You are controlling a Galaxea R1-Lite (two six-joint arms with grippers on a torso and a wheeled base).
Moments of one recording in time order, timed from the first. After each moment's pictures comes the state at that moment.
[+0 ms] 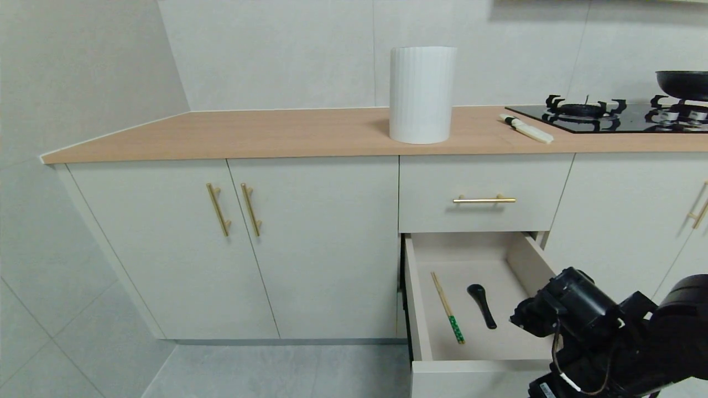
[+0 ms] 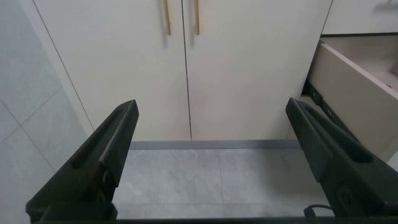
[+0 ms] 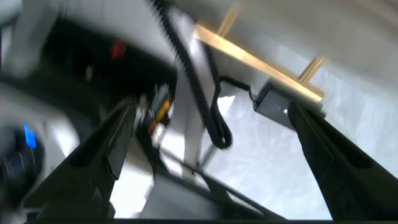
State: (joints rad) left arm 0.00 0.00 0.00 0.00 0.00 0.00; right arm 0.54 1.74 -0.71 0.24 0.03 0.20
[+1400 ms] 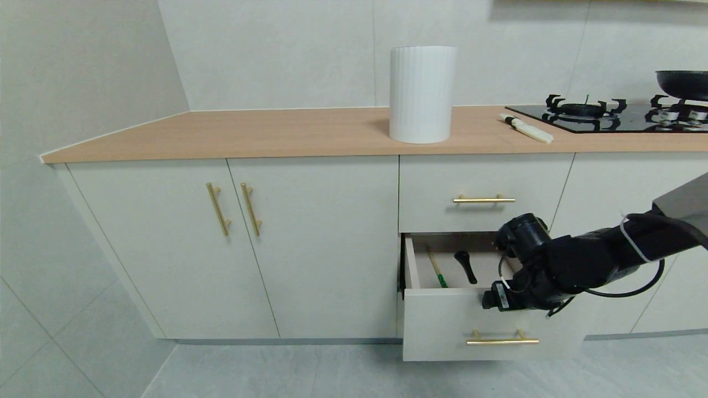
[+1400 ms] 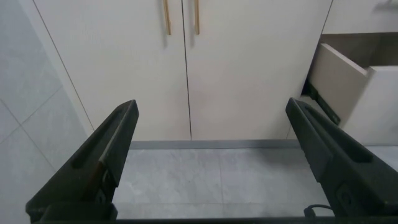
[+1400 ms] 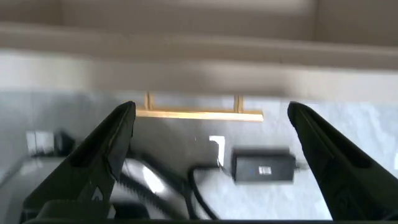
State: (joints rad) left arm 0.00 0.00 0.00 0.00 0.00 0.00; right arm 0.34 2.09 -1.12 0.08 -0.22 0.24
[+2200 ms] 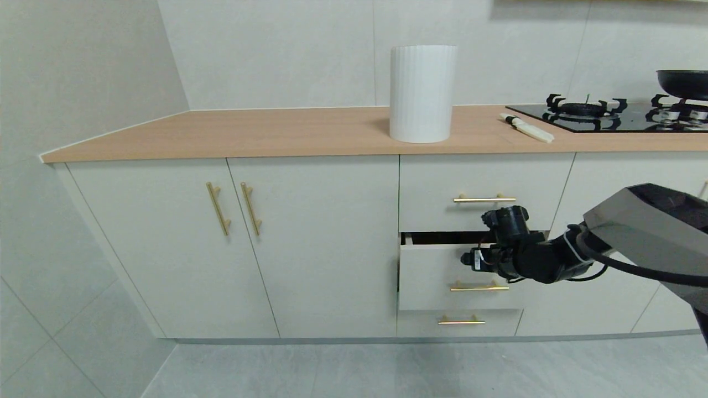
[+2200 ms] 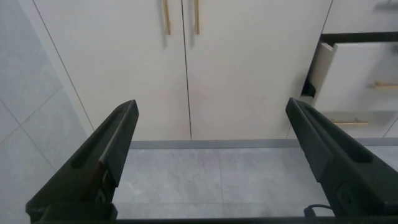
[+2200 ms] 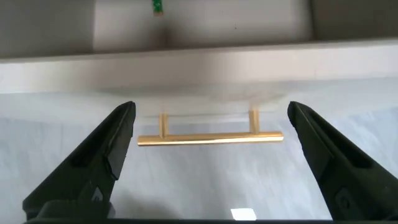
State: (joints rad) left arm 0.00 0.00 0.00 0.00 0.00 0.00; right arm 0.28 2.36 -1.32 -0.35 -0.23 0.25
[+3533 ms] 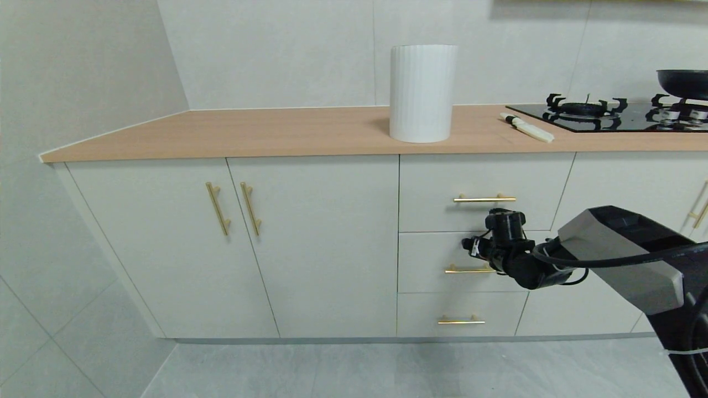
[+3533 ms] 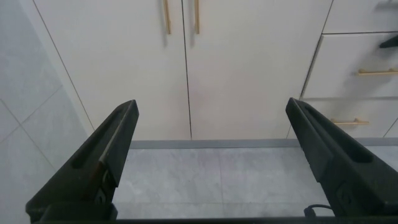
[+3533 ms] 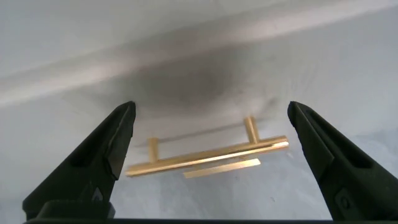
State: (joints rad) left arm 0.00 0.00 0.00 0.00 0.00 0.00; right arm 0.22 2.56 -1.49 -0.60 -0.27 0.36
